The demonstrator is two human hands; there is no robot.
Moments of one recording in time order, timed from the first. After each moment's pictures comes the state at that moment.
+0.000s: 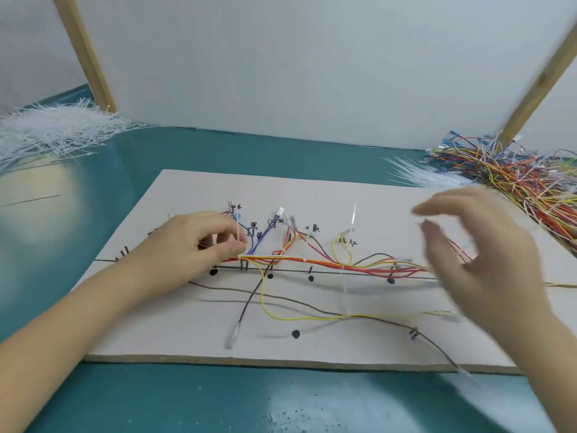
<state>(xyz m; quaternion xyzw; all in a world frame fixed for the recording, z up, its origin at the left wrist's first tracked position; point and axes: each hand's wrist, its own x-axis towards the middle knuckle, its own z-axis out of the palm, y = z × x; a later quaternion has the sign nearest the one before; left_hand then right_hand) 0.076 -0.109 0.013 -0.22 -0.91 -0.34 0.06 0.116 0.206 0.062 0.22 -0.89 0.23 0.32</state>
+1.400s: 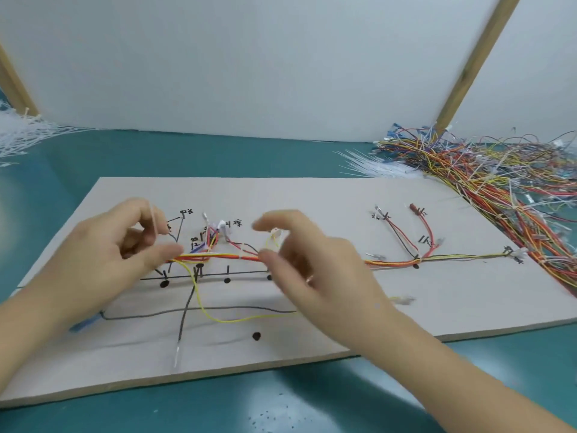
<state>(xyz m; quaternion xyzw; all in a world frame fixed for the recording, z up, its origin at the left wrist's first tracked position) 0.067 -0.132 -0.007 -0.20 -0.86 -0.44 0.18 0.127 0.137 0.040 0.28 -0.87 0.38 0.14</state>
